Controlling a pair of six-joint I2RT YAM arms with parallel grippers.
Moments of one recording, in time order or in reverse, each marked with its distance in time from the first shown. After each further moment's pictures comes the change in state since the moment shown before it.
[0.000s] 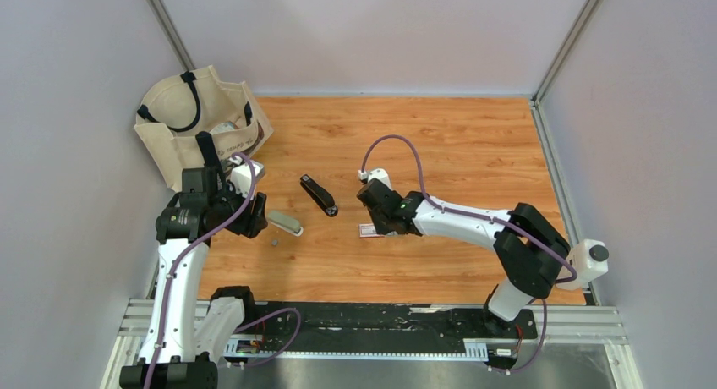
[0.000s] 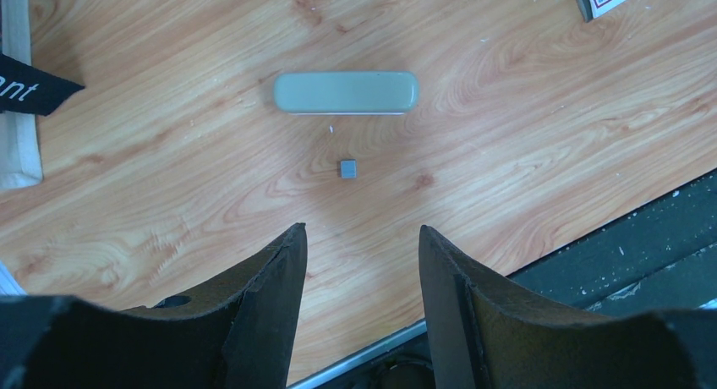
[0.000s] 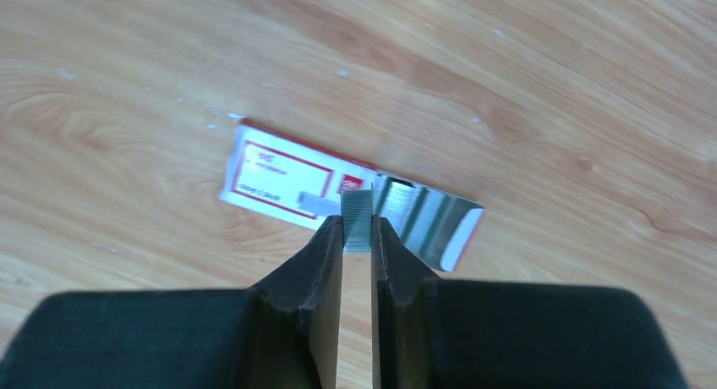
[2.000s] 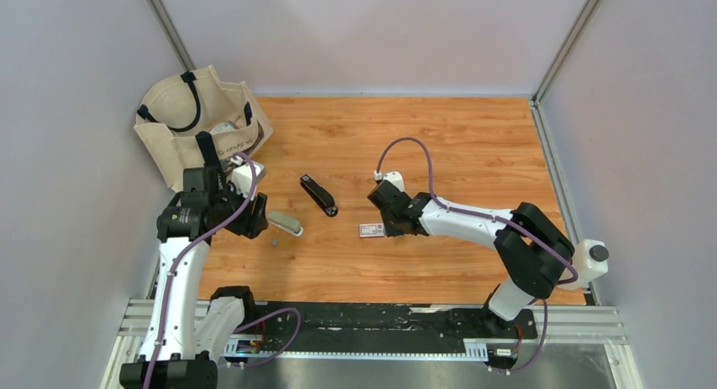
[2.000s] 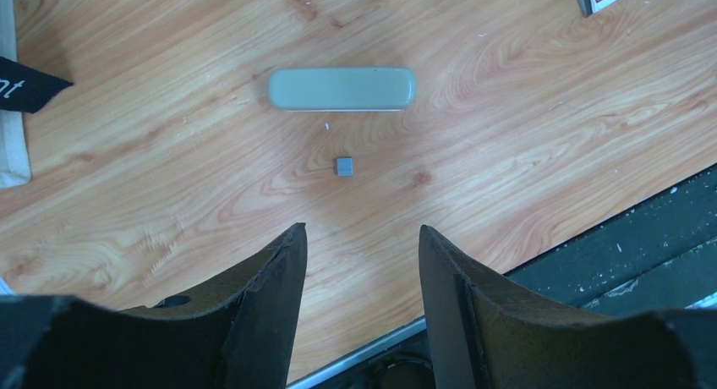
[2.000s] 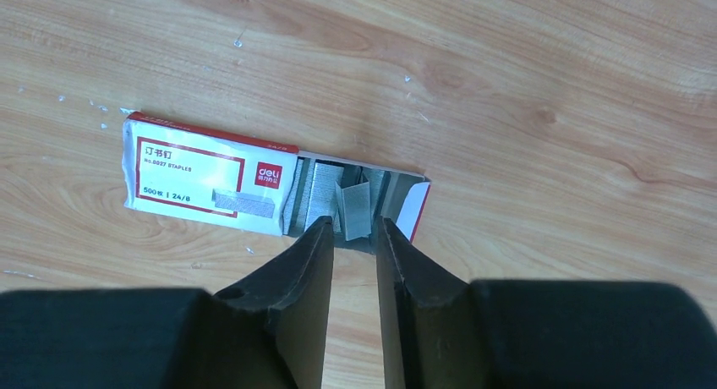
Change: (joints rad) left arm 0.000 0.009 -0.007 0.001 0.004 0.001; right arm -0.084 -0.017 -0.086 -0.008 0.016 0.074
